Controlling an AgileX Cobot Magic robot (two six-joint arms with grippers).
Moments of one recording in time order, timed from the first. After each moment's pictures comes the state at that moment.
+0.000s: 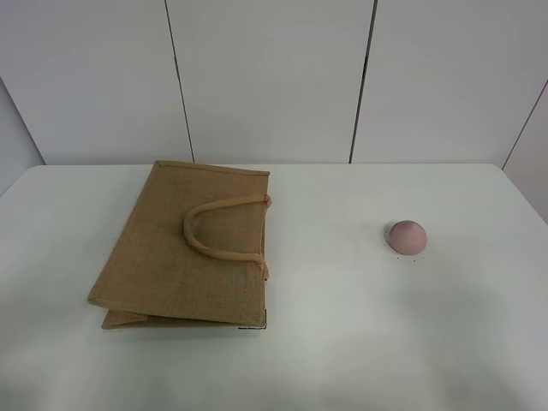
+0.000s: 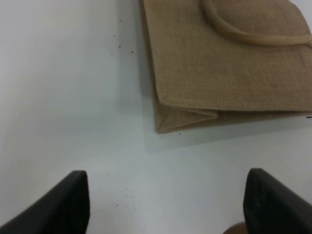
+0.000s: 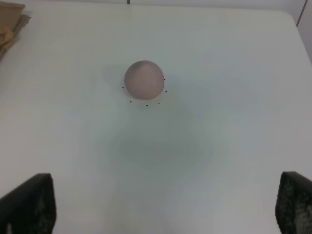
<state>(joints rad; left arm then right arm) -0.03 0.00 -0.49 -0.03 1.05 0.05 0.05 0.00 -0.49 0.03 1.02 -0.06</state>
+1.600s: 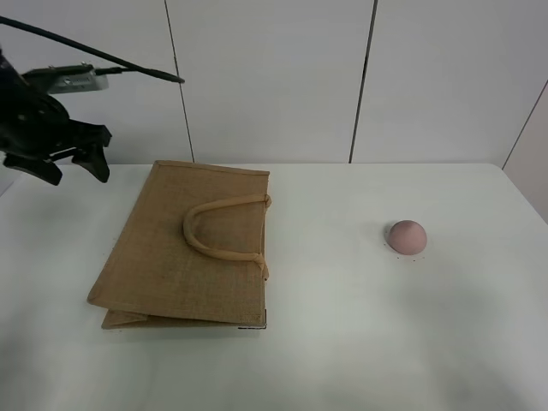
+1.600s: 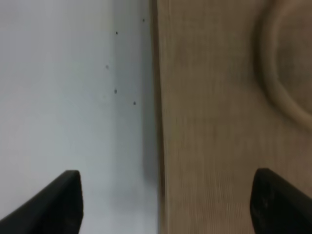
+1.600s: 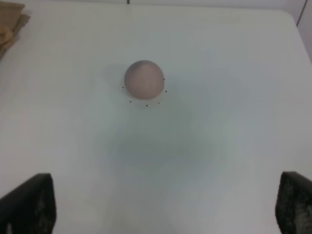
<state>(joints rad) -0.03 1.73 -1.44 -0.03 0.94 -0.01 0.05 0.00 -0.49 0.03 1.02 -0.06</state>
